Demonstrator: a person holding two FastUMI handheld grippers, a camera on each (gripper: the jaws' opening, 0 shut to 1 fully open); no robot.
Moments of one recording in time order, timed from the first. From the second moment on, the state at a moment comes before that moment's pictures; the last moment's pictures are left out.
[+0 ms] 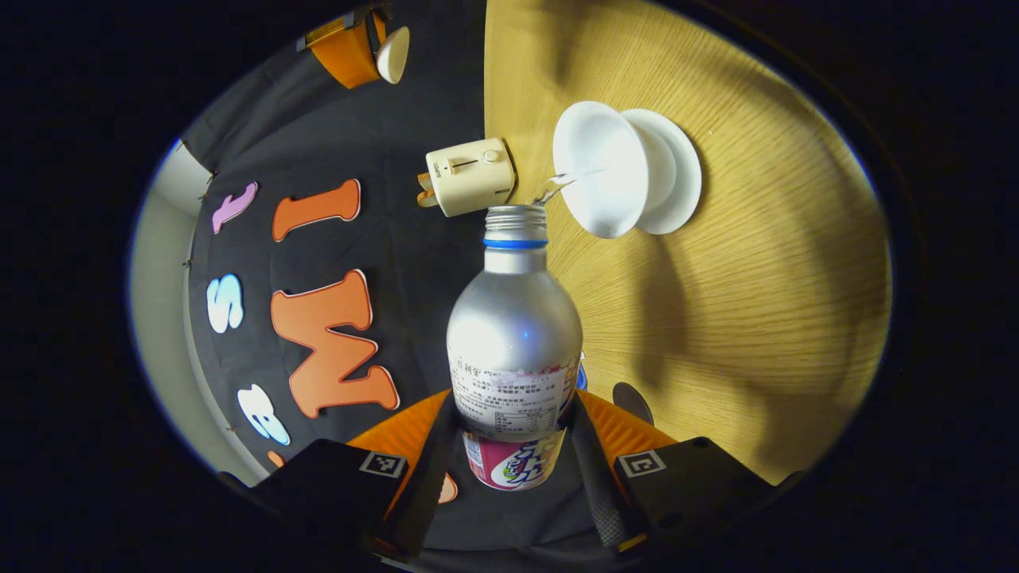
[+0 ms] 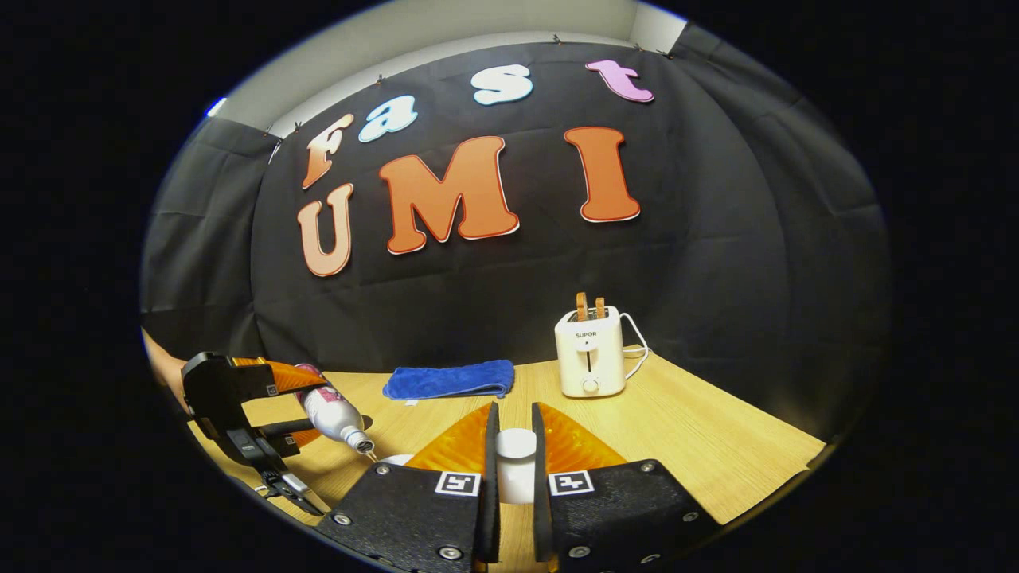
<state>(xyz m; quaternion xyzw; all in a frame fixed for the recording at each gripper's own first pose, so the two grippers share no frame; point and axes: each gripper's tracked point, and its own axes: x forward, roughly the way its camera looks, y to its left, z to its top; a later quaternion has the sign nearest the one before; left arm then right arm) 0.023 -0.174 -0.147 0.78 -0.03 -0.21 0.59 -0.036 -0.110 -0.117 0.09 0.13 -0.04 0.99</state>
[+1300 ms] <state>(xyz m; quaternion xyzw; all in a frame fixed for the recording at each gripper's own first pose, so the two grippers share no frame) 0.036 -0.203 -0.137 0.83 -0.06 -0.20 0.52 -0.036 -0.116 -0.110 0.09 0.11 -0.03 0.99</state>
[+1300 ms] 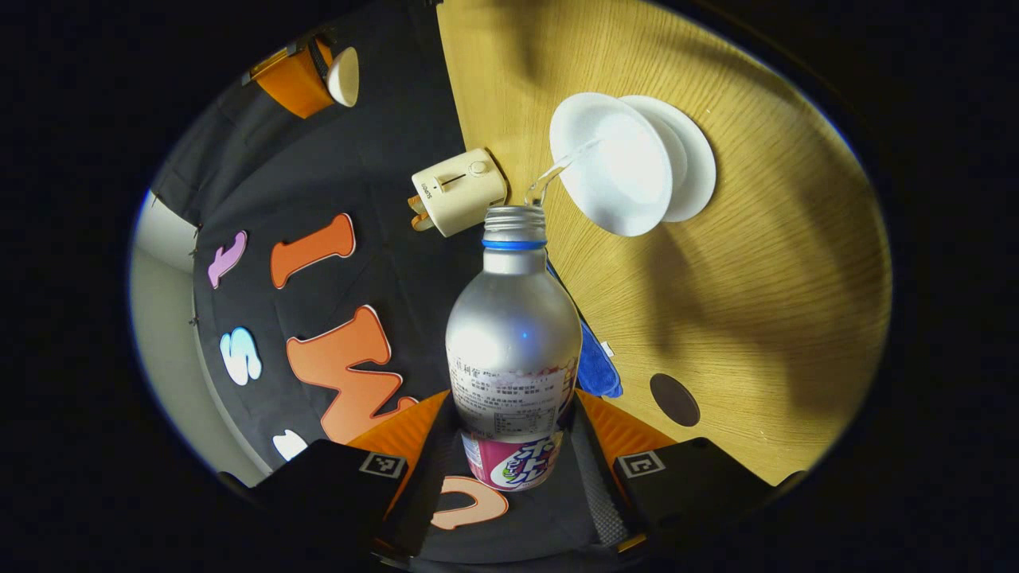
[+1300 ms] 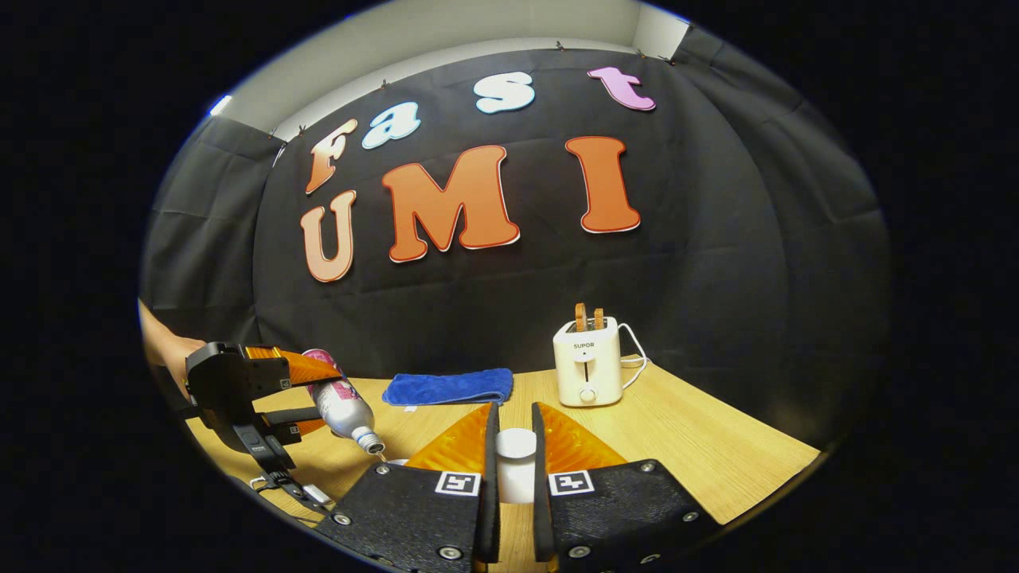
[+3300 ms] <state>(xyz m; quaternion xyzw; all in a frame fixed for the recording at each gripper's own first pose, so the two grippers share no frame) 0.036 -0.199 -0.146 0.79 -0.06 -0.22 0.57 -0.031 -0.082 -0.110 0.09 0.11 -0.01 0.99</state>
